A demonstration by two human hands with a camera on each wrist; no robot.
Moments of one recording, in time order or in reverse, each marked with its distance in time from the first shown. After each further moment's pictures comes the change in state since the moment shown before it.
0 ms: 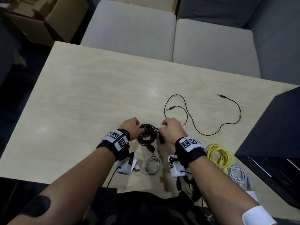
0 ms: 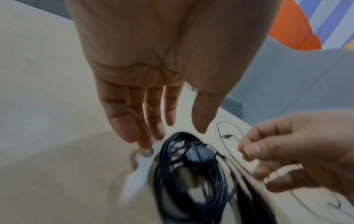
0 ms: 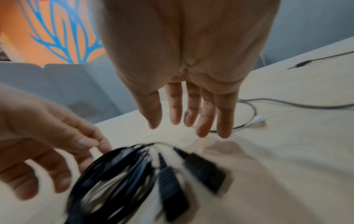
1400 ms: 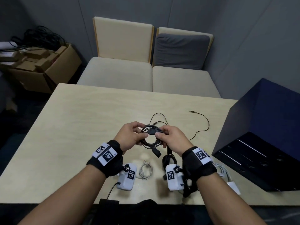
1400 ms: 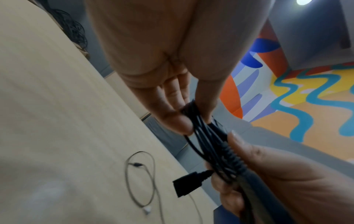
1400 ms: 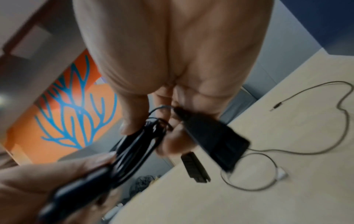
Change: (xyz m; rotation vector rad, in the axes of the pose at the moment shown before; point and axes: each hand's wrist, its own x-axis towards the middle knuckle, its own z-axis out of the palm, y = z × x) left_hand -0.130 0.038 -0.021 -0.705 -0.001 0.504; right_hand -0.137 -0.011 -0.059 0.605 0.121 -0.291
